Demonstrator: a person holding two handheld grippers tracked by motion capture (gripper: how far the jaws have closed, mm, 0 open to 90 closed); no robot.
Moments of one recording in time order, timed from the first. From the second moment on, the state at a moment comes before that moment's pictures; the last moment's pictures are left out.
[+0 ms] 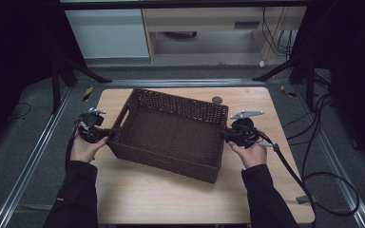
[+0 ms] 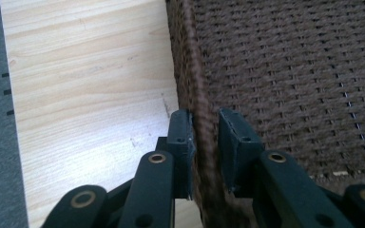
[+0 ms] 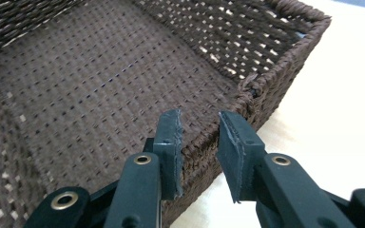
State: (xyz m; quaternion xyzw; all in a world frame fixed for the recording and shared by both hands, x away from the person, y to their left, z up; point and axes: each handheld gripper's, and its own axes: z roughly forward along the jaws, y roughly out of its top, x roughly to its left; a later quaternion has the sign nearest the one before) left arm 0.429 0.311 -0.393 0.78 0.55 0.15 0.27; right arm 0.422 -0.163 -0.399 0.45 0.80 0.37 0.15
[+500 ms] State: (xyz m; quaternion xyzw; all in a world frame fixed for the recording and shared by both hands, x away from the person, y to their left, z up) left arm 0.442 0.314 -0.396 0.76 0.56 0.17 0.27; right arm 0.424 -0.173 -0.390 0.46 0.78 0.39 0.16
